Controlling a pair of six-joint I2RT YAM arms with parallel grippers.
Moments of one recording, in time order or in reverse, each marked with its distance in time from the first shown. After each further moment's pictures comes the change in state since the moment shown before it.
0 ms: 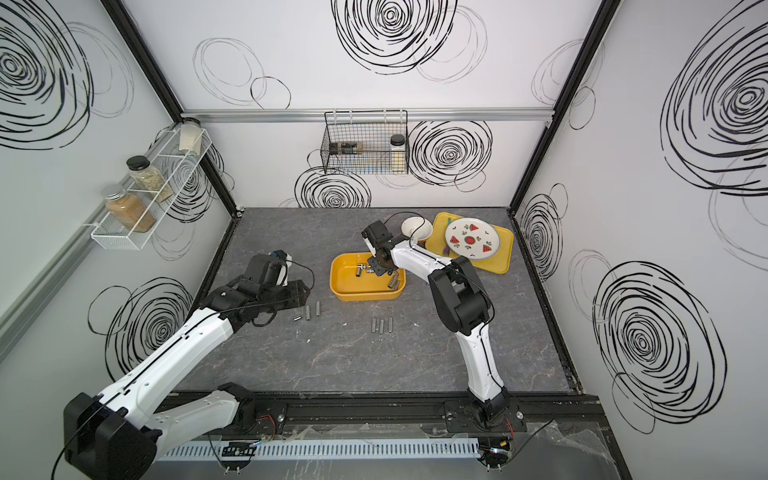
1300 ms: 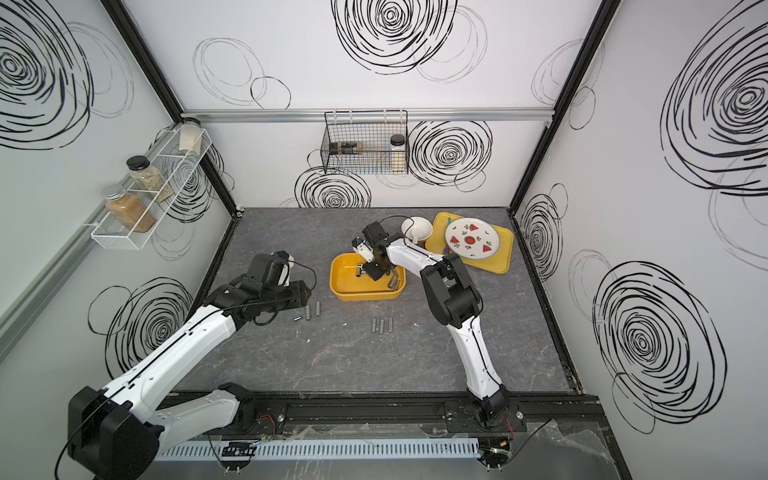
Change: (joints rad) left arm 0.006 0.027 0.000 0.001 0.011 0.004; right arm -0.011 0.118 0.119 -0.081 -0.244 -0.108
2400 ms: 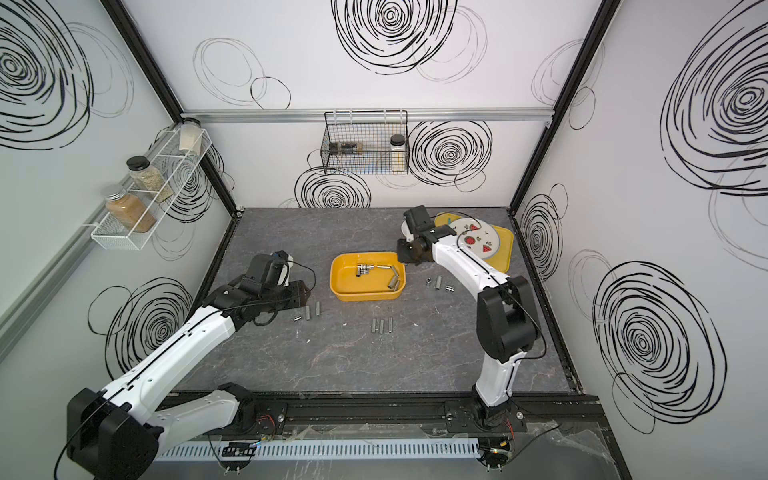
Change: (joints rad) left arm 0.000 -0.008 0.000 -0.001 -0.017 0.000; right arm -0.212 -0.534 -0.365 -0.012 0.039 0.610
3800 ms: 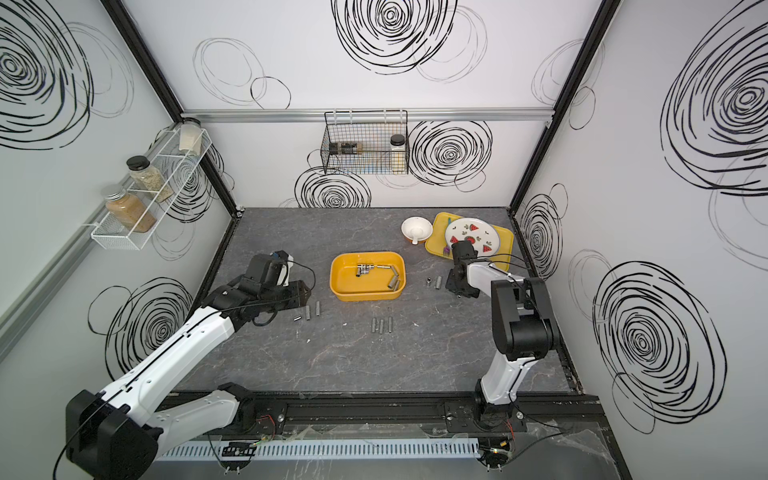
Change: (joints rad) left arm 0.000 -0.005 0.000 0.000 0.022 0.000; right arm -0.271 0.003 -0.422 0.218 0.221 0.063
